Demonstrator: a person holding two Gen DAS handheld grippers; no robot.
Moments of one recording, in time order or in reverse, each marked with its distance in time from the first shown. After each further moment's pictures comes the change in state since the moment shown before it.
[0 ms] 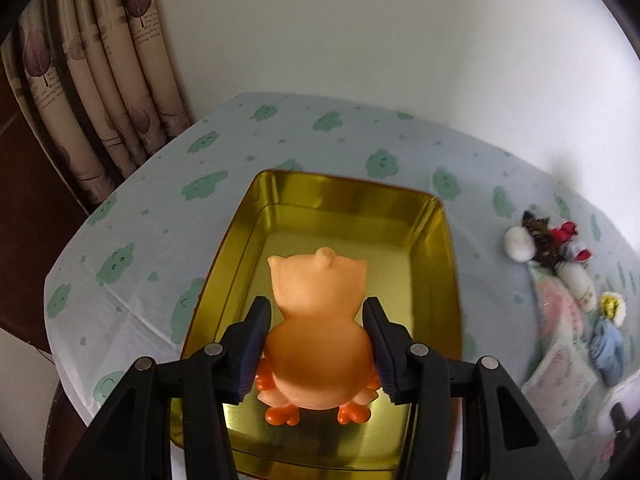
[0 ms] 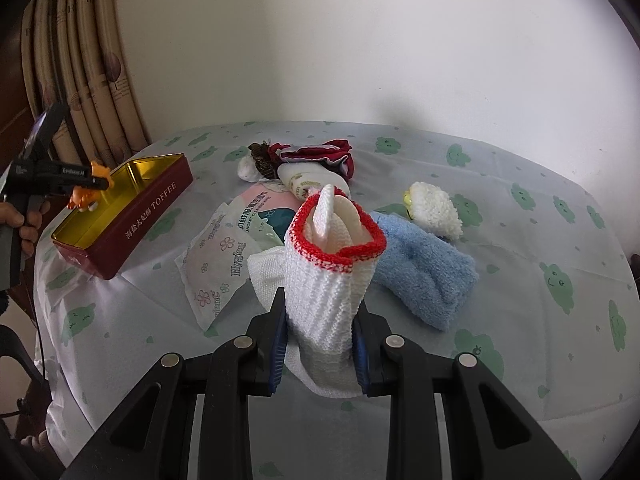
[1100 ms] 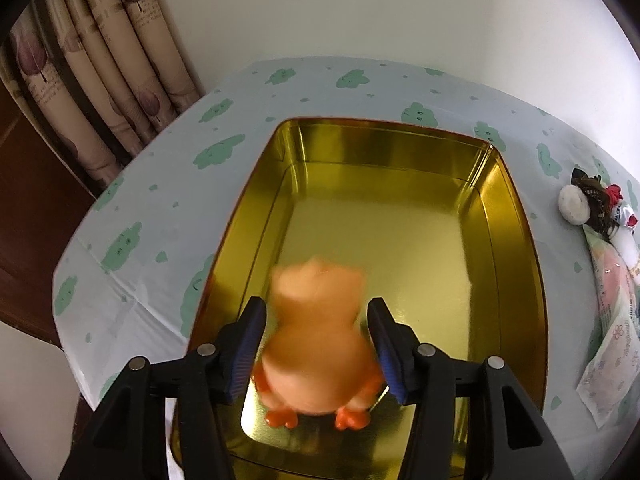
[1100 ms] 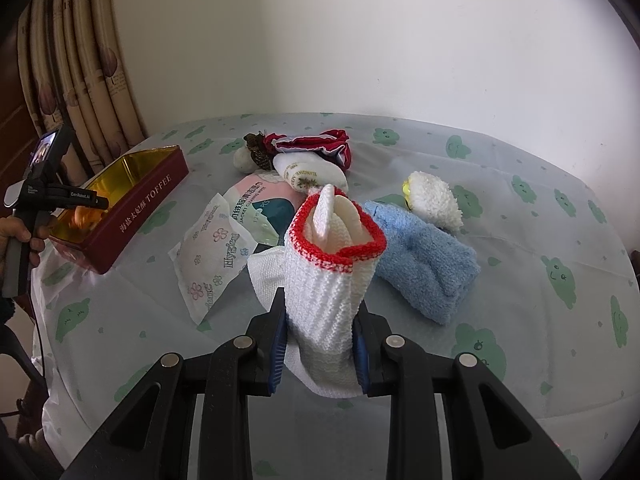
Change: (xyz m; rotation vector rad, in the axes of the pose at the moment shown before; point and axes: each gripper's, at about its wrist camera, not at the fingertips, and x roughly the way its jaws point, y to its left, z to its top) left arm 0.040 0.007 -0.013 0.053 0.074 0.093; right arm 0.007 -0.002 -0.002 0.009 0.024 -0.002
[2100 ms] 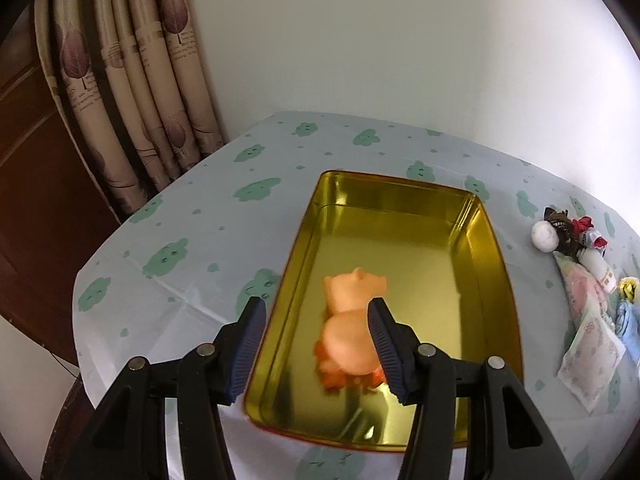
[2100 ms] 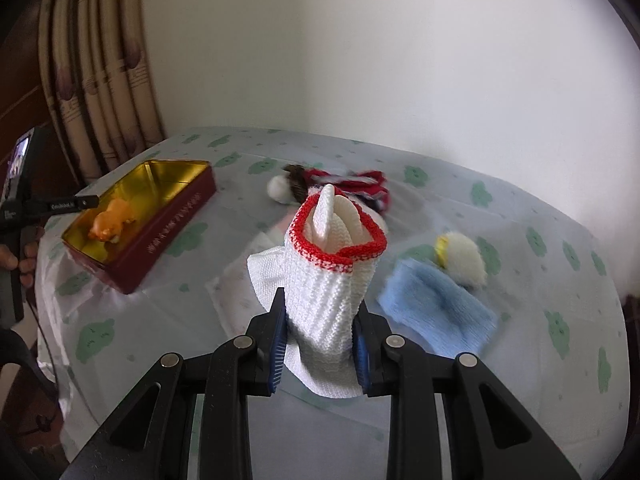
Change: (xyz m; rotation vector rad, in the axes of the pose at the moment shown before) left arm -0.056 0.038 -0.029 -0.065 -0.194 -0.033; right arm -0.012 0.052 0.041 -0.104 -0.026 0.013
